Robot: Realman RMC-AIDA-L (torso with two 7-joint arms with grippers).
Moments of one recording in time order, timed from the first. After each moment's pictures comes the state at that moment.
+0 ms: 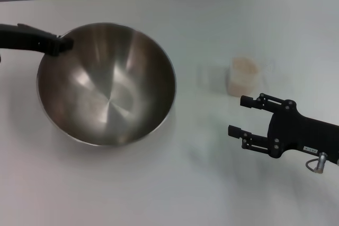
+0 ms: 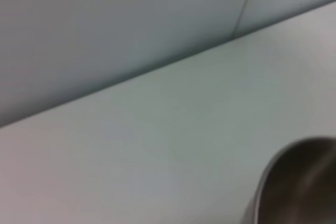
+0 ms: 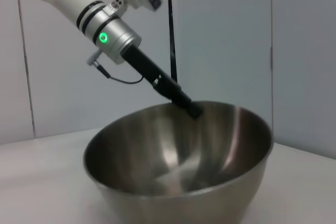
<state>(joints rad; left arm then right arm) -0.62 -2.06 0.90 1.08 2.39 1.31 -2.17 0.41 2.08 -0.26 -0.31 -2.18 -1.62 0.69</state>
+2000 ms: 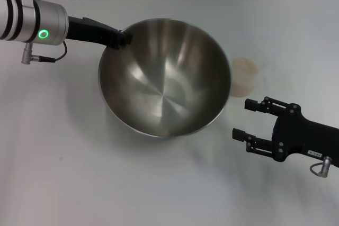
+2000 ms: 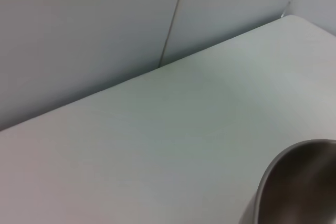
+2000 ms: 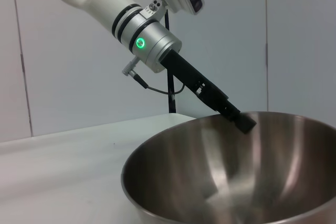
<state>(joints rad) -0.82 -2.07 0.96 0.73 2.29 1.12 -2.10 0.39 2.08 -0.26 -0.32 -2.18 -1.63 0.69</state>
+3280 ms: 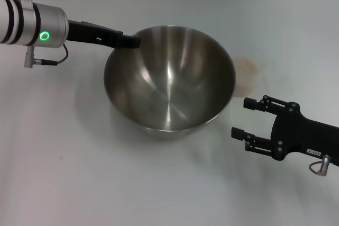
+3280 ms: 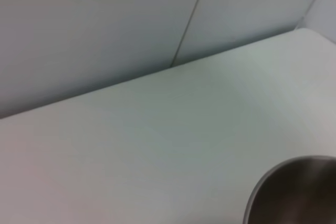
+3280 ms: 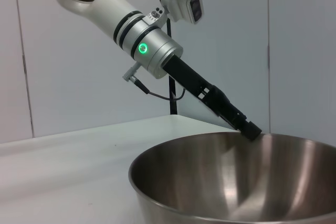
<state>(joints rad) -0.83 -2.07 0.95 0.70 2.27 1.09 -2.14 0.39 2.08 -0.26 -0.32 -2.18 -1.63 0.69</state>
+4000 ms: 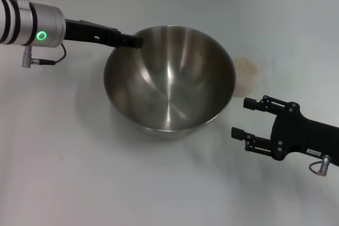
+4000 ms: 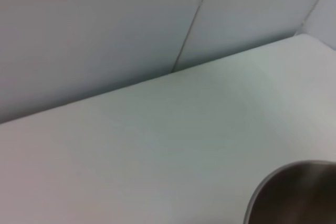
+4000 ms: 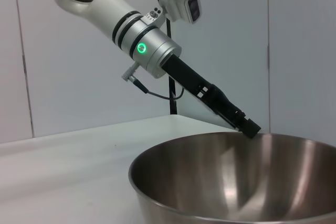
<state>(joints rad) -0.81 -2.07 0.95 0.71 2.25 1.09 -2.14 0.39 2.08 -0.26 -0.32 -2.18 -1.63 0.69</state>
